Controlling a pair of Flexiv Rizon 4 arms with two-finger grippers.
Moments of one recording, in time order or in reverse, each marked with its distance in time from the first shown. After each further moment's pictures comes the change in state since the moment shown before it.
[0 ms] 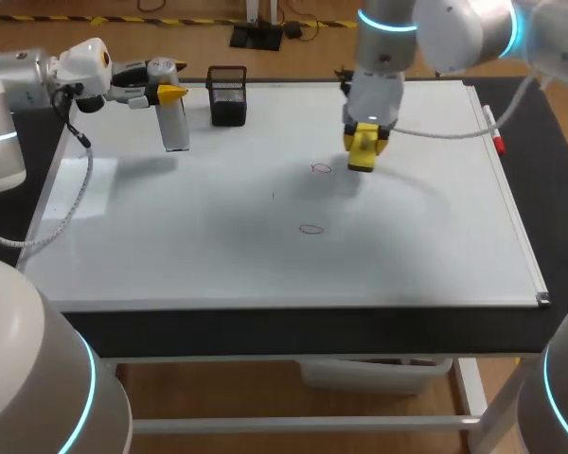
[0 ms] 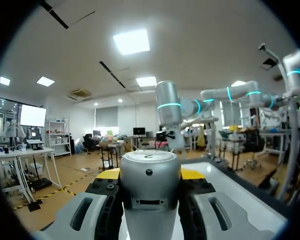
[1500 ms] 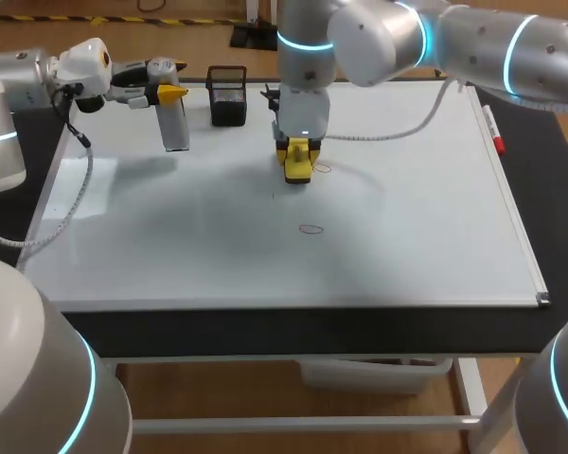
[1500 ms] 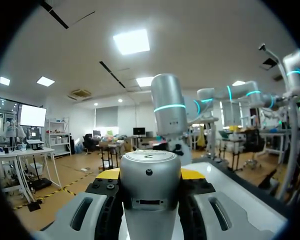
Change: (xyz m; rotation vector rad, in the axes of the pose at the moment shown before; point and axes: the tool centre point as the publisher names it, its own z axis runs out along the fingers) left arm 0.000 0.000 0.000 0.000 0.000 0.000; right arm -0.116 0.013 0.041 -0.010 0.011 -0.202
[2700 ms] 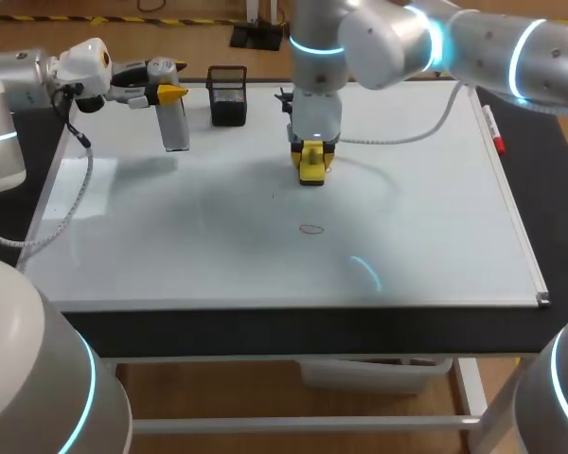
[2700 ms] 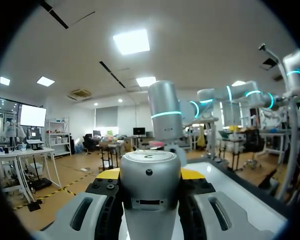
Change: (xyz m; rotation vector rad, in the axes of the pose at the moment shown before) left arm 0.000 0.000 0.000 0.000 0.000 0.000; right arm 0.034 -0.008 0.013 -0.014 0.028 0.077
